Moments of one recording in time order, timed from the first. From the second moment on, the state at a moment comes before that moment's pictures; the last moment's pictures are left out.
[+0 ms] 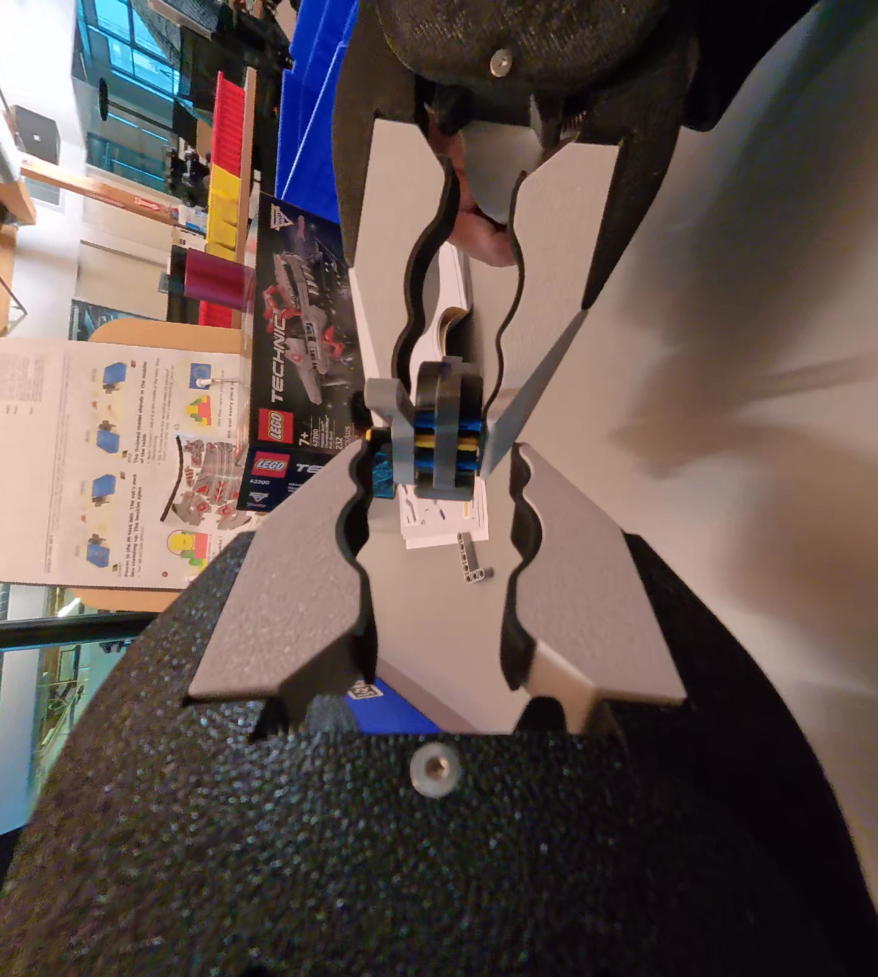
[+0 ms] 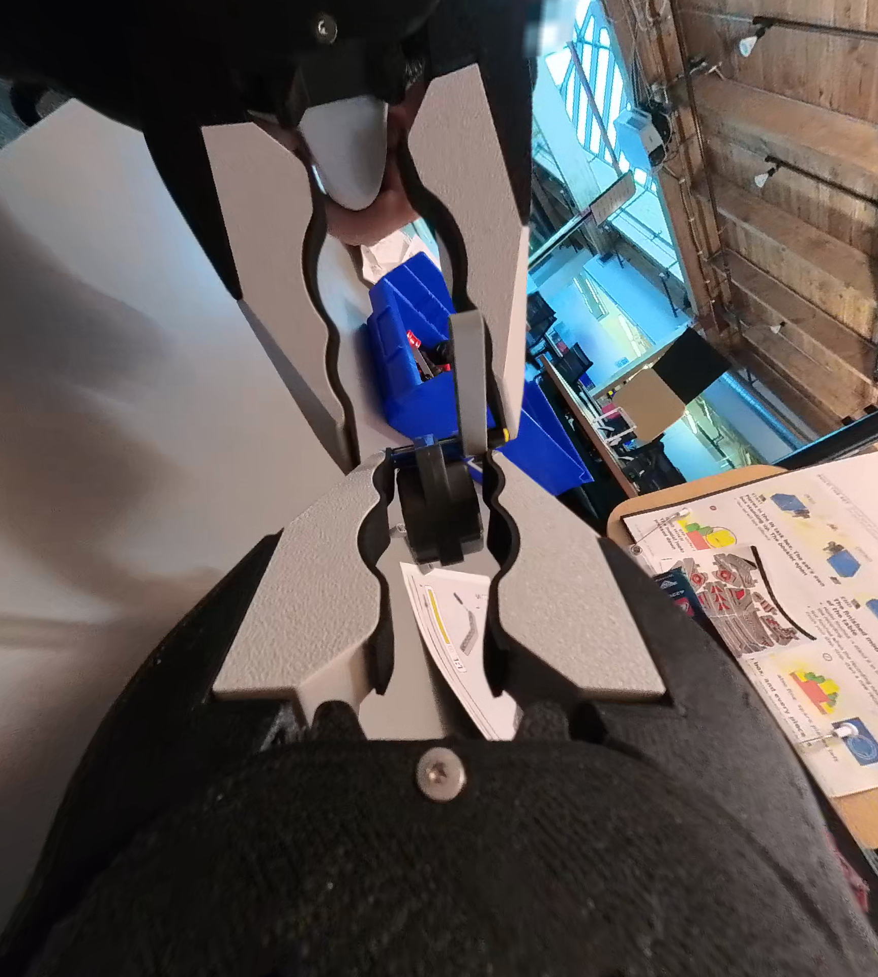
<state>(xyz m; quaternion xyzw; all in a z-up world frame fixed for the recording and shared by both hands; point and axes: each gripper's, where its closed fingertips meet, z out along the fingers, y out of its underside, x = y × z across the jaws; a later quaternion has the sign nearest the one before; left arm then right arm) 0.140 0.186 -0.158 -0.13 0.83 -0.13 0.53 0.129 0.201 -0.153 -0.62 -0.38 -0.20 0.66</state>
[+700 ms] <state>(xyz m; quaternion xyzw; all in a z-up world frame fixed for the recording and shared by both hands) 0.140 0.170 -0.143 -0.08 0.82 -0.21 0.52 0.128 0.181 -0.137 -0.59 -0.41 -0.16 0.68</state>
